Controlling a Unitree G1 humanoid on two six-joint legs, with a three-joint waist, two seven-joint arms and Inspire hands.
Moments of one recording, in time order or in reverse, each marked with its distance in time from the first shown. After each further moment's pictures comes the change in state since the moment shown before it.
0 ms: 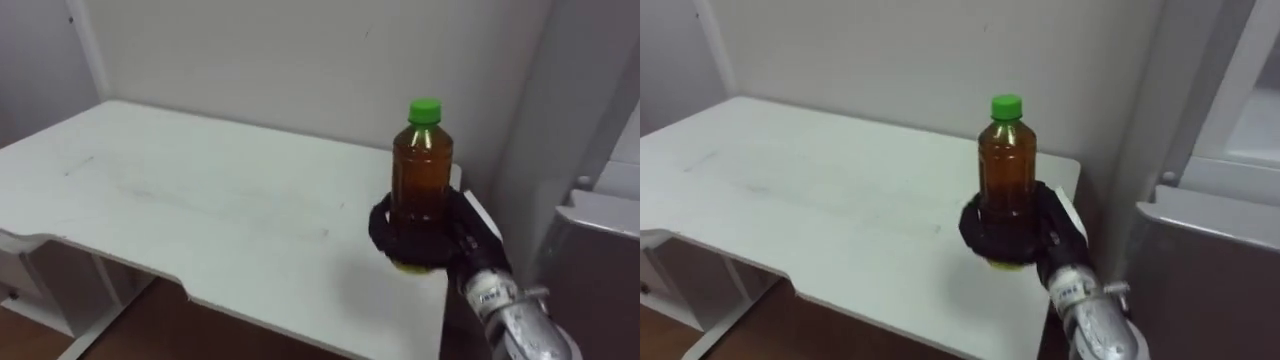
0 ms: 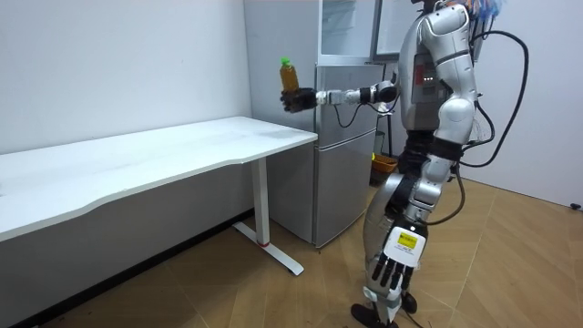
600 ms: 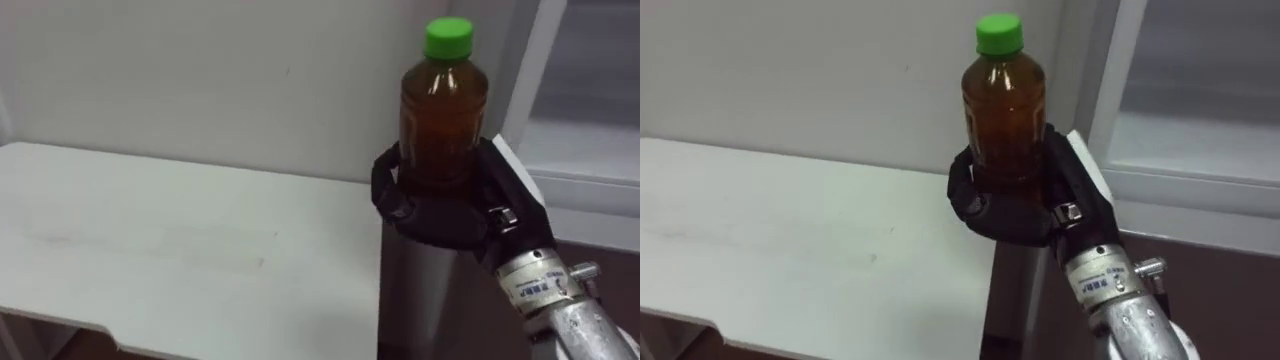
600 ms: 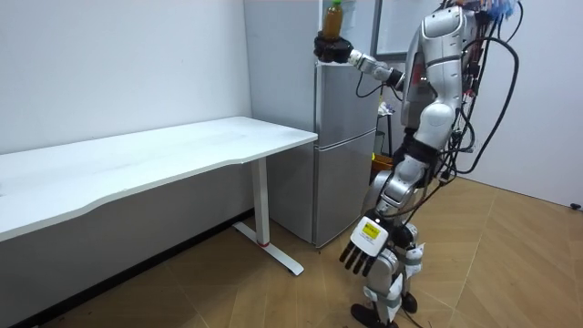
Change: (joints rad) left arm 0.001 0.004 0.081 -0.002 0.053 0.011 -0.015; right arm 0.109 -0.047 -0.123 -0.376 -0.063 0.032 0.036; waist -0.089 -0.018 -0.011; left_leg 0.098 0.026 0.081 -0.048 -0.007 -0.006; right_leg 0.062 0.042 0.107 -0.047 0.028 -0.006
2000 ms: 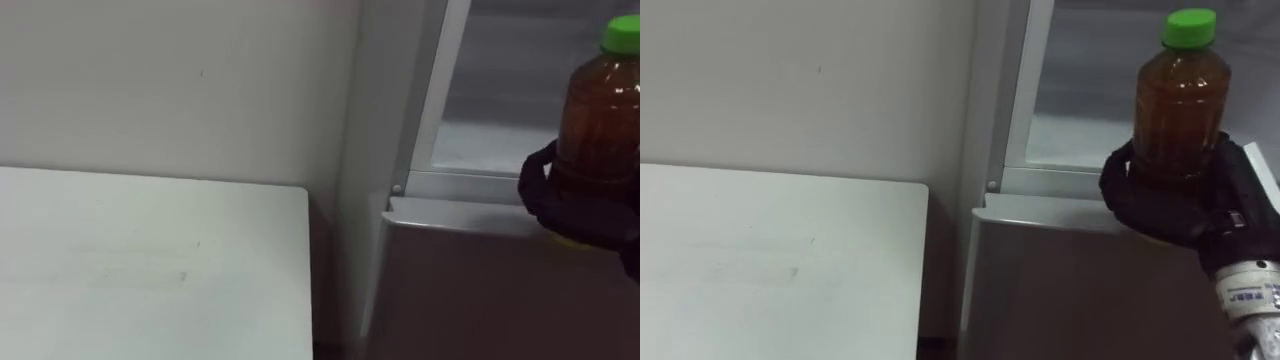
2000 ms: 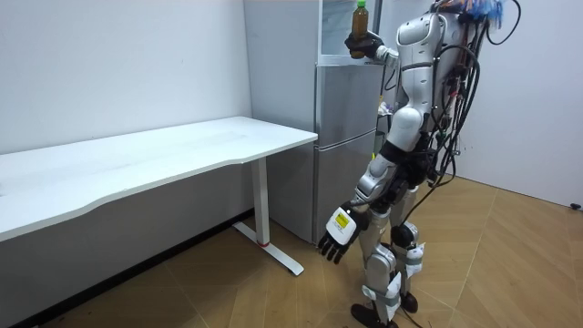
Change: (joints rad) left arm -0.010 0.013 0.104 -0.022 0.150 0.040 0.003; right arm 0.139 -0.108 -0.314 0.081 0.021 0.116 -0.067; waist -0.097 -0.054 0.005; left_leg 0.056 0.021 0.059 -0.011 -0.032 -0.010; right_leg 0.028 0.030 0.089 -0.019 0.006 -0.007
